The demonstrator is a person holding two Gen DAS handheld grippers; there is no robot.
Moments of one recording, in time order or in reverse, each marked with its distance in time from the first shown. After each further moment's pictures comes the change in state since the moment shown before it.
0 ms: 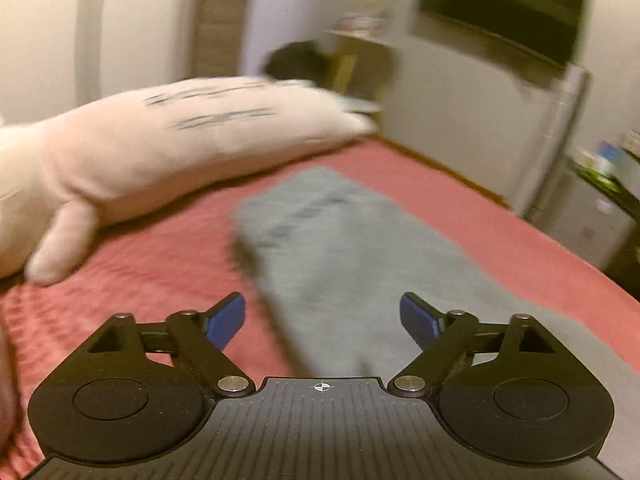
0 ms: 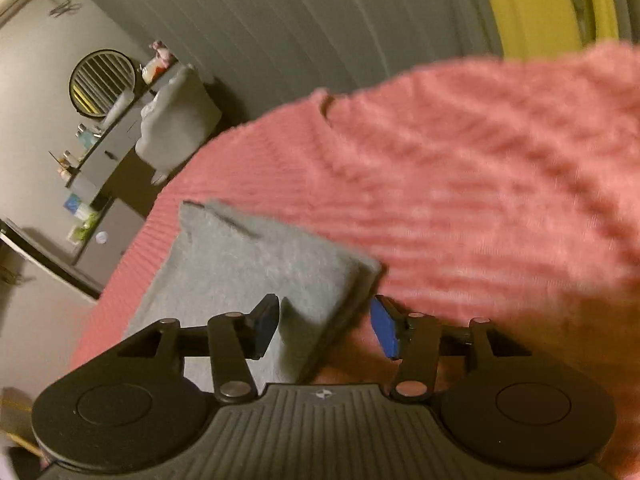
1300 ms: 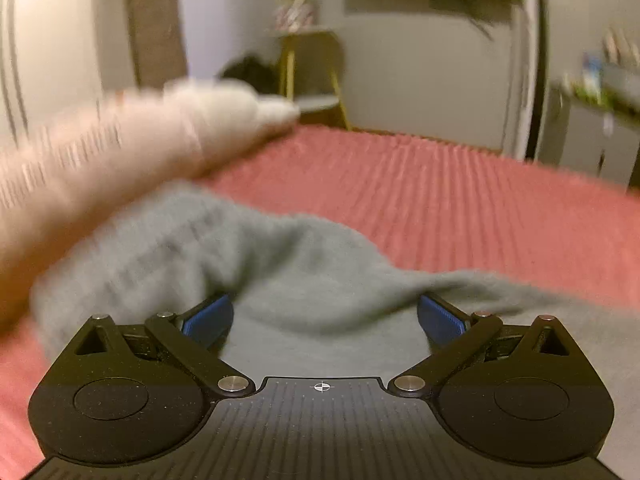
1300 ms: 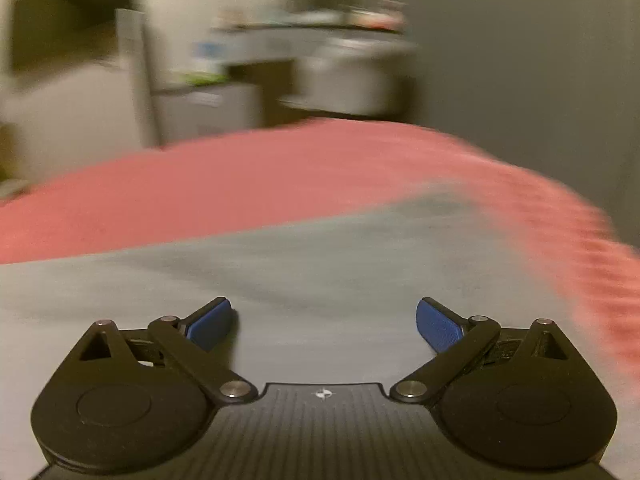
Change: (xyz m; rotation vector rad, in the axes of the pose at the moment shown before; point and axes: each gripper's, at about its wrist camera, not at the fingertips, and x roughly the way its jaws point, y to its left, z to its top) left arm 0.160 -0.043 0.013 0.353 -0.052 0.123; right arm 0.117 0.149 -0.033 -0.851 -0.112 -0.103
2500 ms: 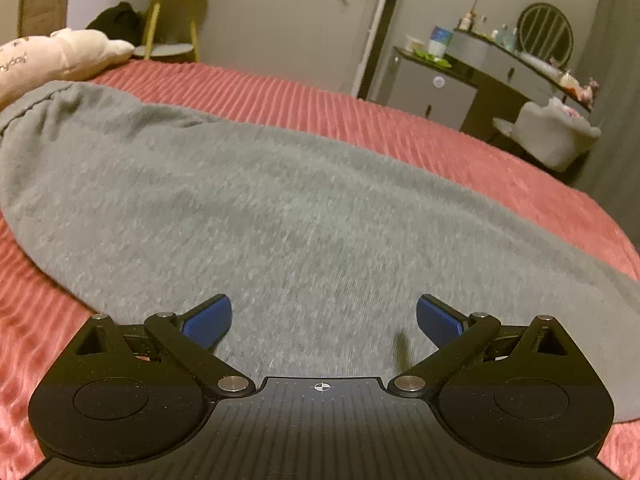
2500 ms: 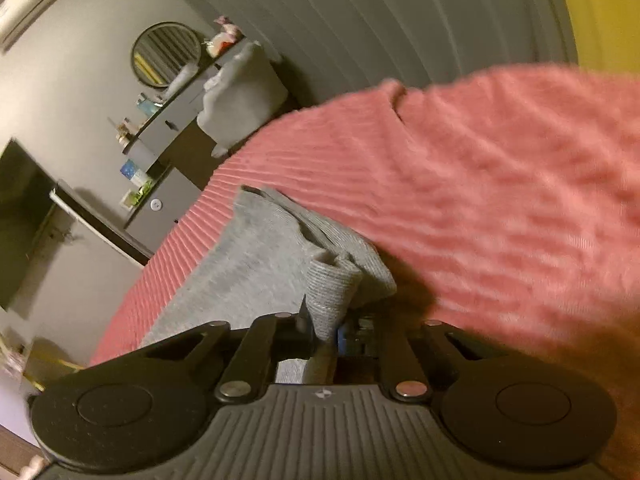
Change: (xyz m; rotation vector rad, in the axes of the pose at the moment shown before) left arm -0.191 -0.075 -0.086 -0.088 0.146 -0.522; right arm -0.099 -0.109 -0.040 0.615 0.029 0.217
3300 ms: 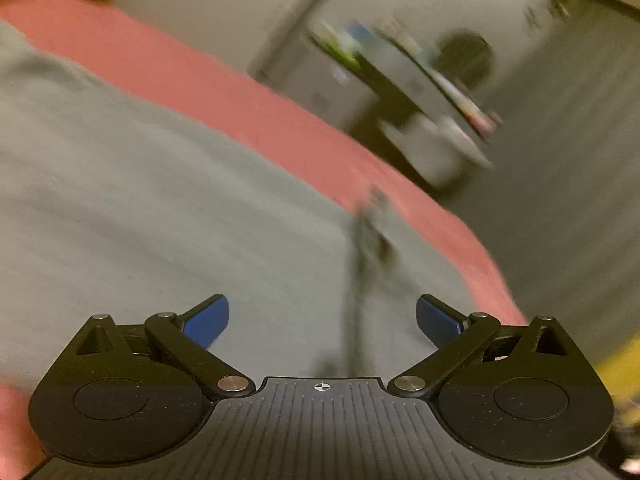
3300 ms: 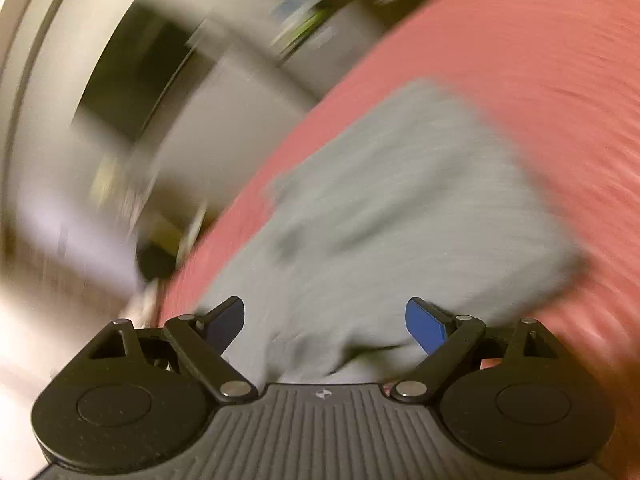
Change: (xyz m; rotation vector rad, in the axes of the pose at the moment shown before) left arm 0.038 0.003 0.037 -0.141 0.149 -0.514; right arm -0.018 0.148 -0.133 0.066 0.388 0.335
